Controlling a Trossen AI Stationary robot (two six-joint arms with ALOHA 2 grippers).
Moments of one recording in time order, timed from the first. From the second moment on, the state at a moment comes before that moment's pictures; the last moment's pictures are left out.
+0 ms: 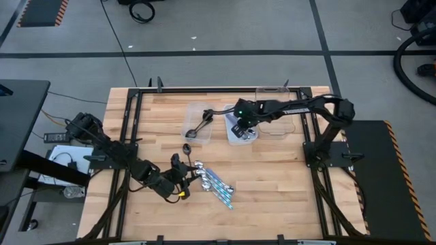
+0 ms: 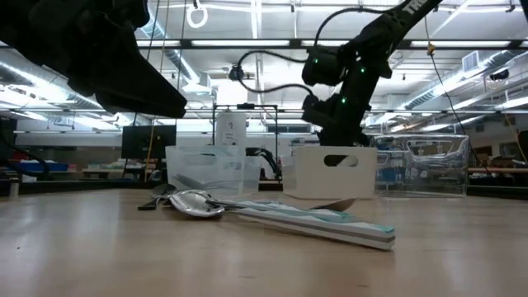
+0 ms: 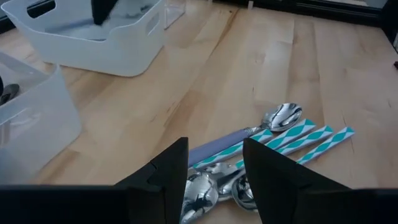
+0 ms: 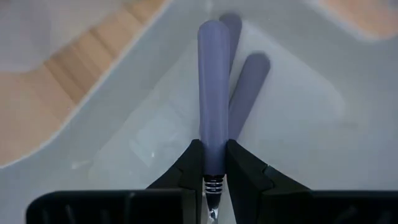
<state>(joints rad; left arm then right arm) -0.61 1.51 0.59 0.28 -0.81 -0.59 -0.34 1.70 1.04 -0.44 0.10 0.42</state>
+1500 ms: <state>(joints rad) -0.34 1.51 0.59 0.49 -0.43 0.07 0.10 1.57 1.04 -0.42 0.25 0.64</state>
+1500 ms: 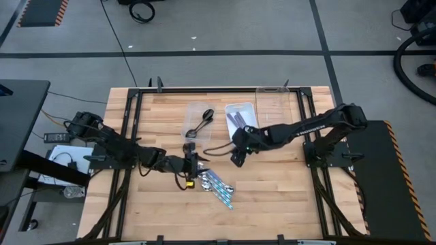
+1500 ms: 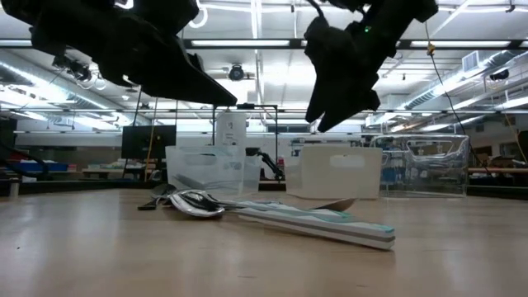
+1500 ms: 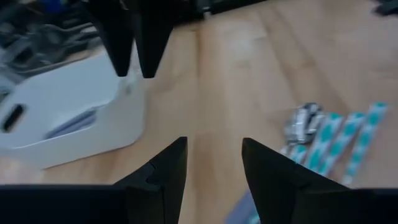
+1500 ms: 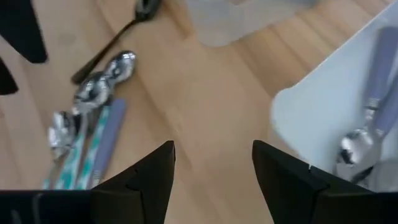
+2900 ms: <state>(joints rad) -0.53 1.50 0.47 0.50 -0.45 -0.05 0.48 2.00 1.51 -0.57 0.36 0.77</state>
